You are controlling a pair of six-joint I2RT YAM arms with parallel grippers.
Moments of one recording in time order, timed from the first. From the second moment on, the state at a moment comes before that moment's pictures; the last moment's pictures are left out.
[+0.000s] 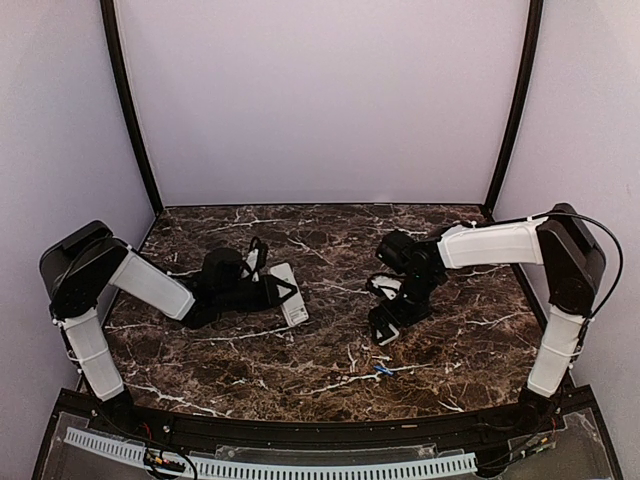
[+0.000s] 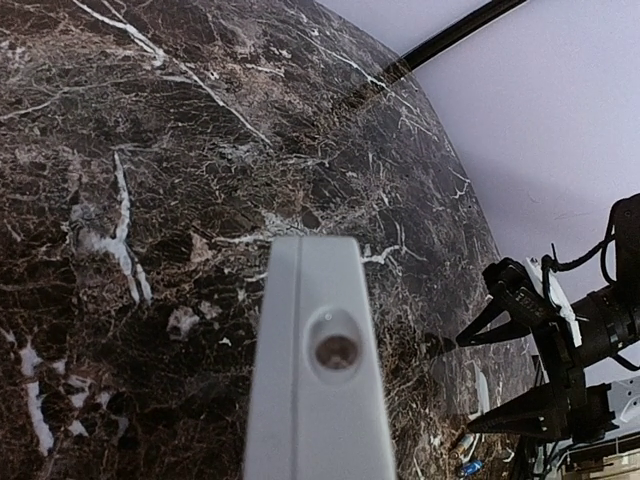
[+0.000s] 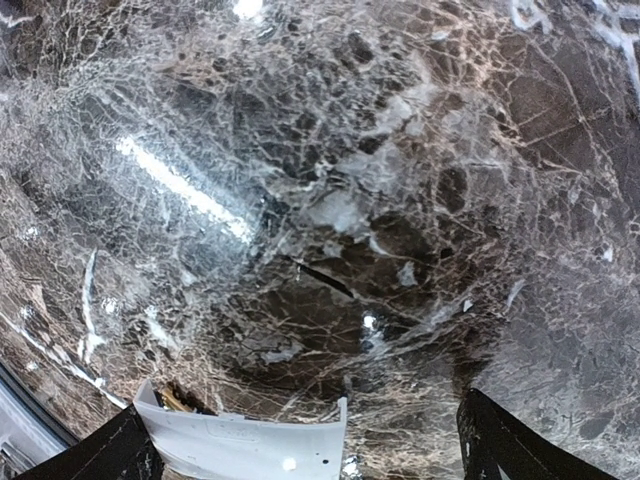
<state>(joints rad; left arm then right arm) -0.66 1.79 0.69 0.66 0.27 -0.74 0.73 1.83 1.19 -0.82 -0.21 0.13</state>
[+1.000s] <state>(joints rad) -0.68 1.60 0.72 0.57 0.18 -0.68 0.91 1.70 1.20 -0.62 -0.13 -0.11</state>
